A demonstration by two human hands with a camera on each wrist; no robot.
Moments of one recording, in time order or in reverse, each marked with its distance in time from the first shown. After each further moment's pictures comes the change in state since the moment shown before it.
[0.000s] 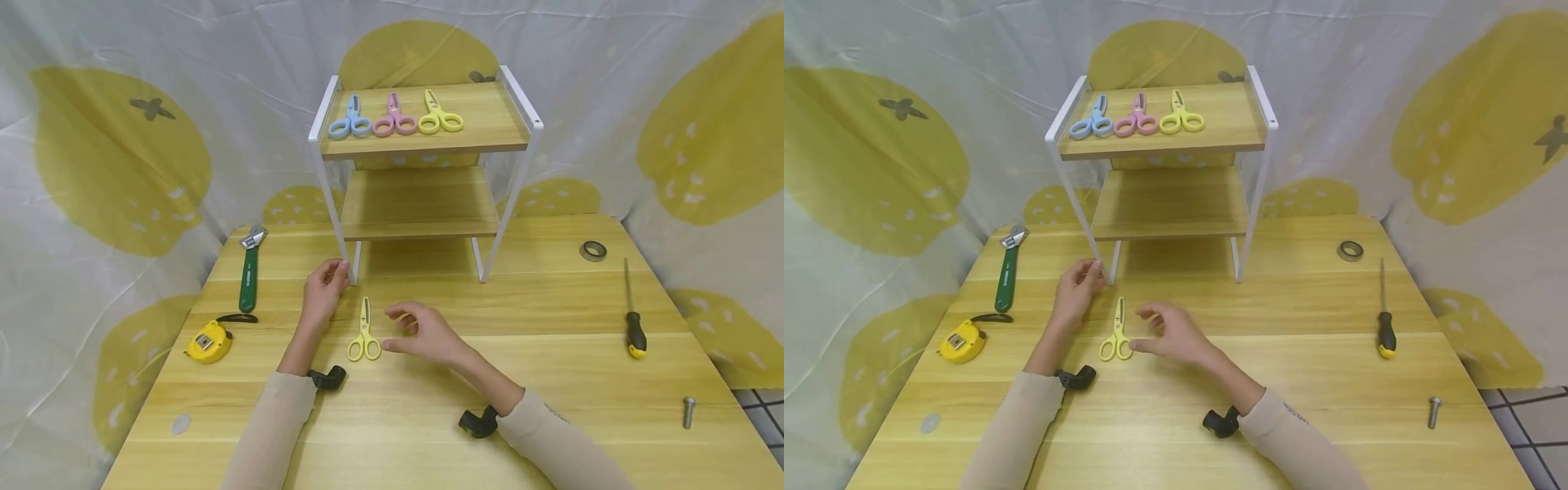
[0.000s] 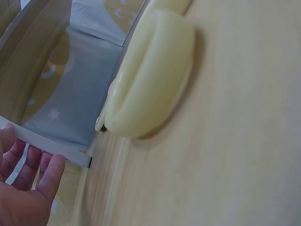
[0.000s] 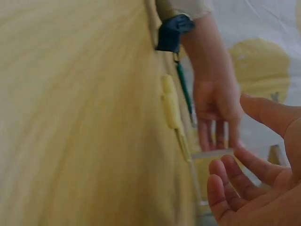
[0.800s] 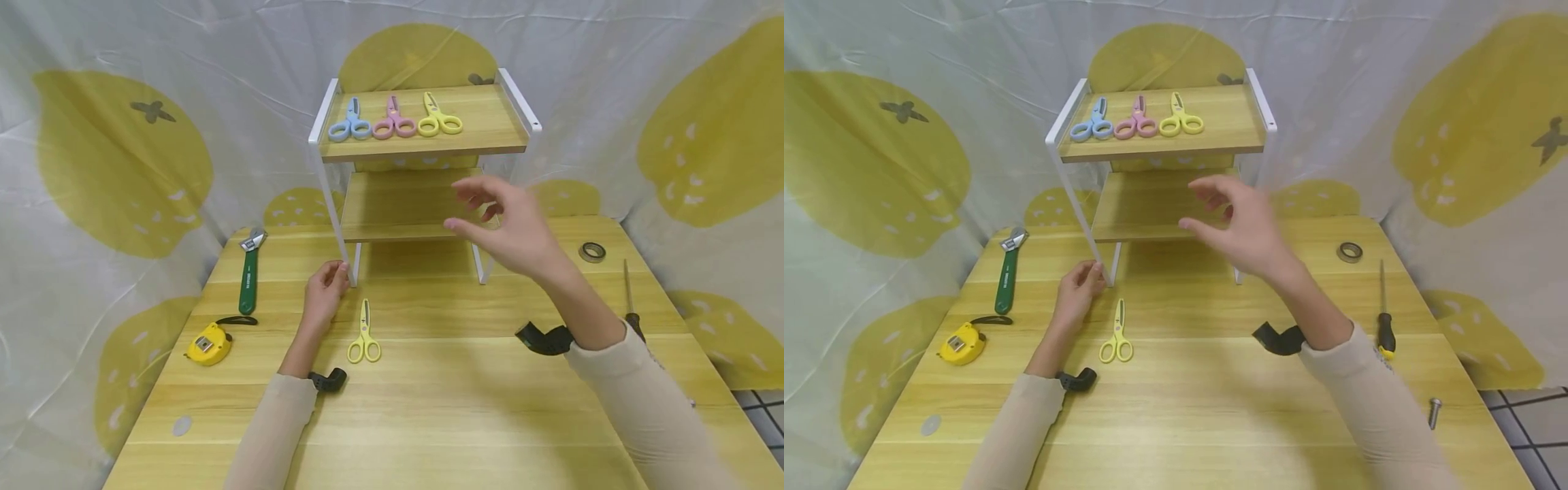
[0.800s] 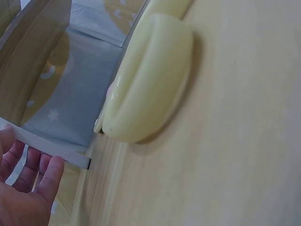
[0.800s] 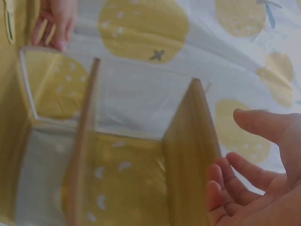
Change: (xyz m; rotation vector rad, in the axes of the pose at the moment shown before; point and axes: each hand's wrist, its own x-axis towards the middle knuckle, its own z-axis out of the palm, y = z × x) left_hand 0.015 -0.032 0.001 0.026 0.029 0.027; right_hand -0.011 -0.141 -0.158 -0.299 0.395 -0.171
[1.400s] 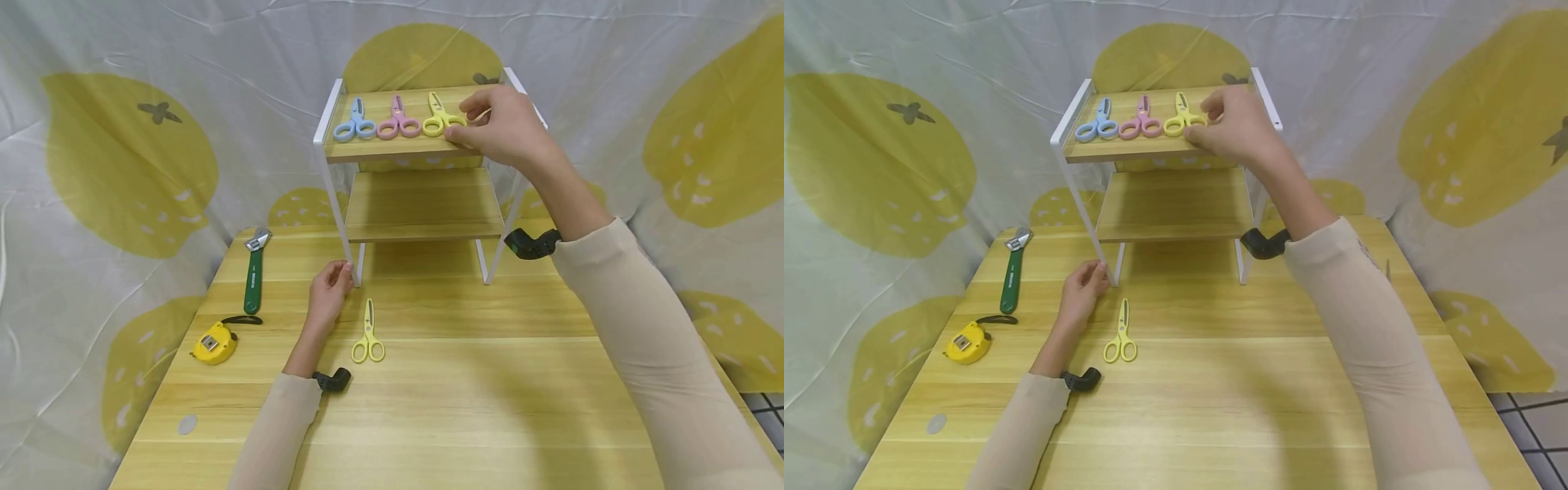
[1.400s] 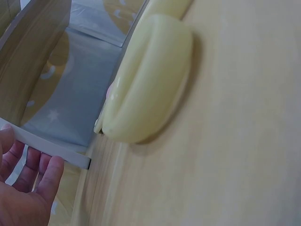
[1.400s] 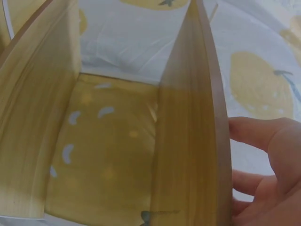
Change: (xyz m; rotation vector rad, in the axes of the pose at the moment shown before) left_hand 0.001 0.002 0.000 -0.036 -0.015 -0.012; right_hand 0.115 -0.028 -0.045 -0.234 -0.080 0.223
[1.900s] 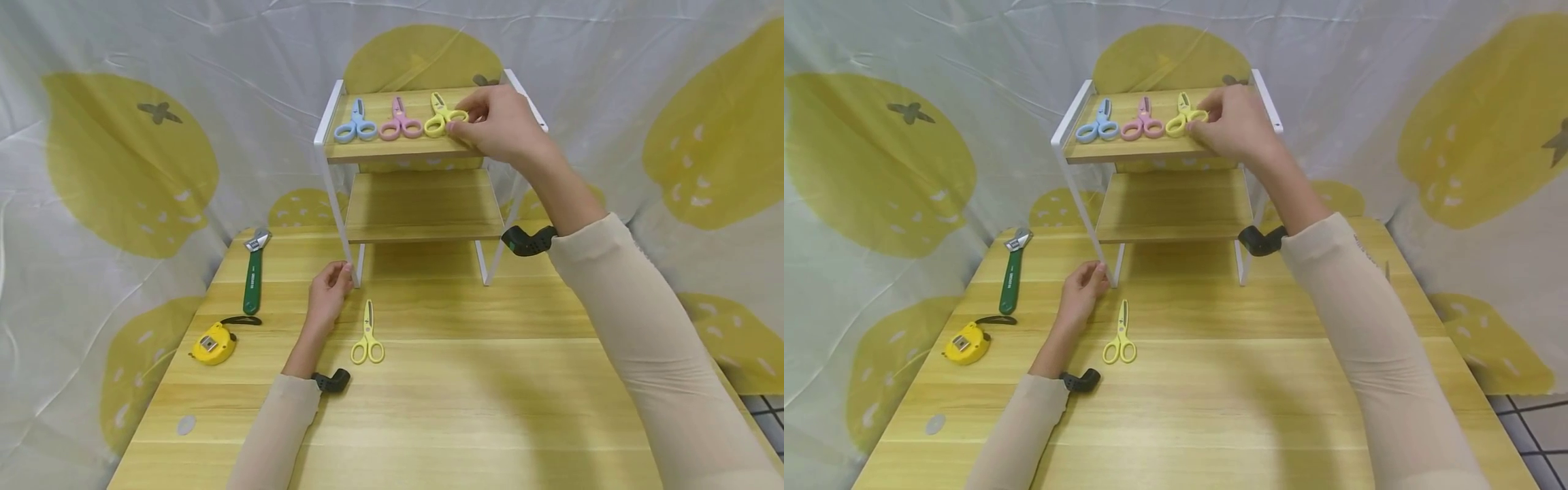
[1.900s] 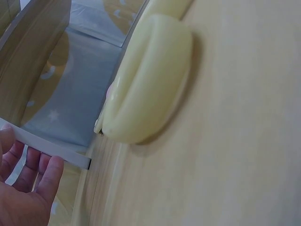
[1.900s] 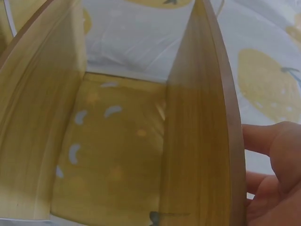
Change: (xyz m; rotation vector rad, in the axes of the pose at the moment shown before) left_hand -0.019 0.035 0.003 0.007 -0.001 -0.021; right_hand 0.012 0.000 0.003 -0.030 0.001 0.006
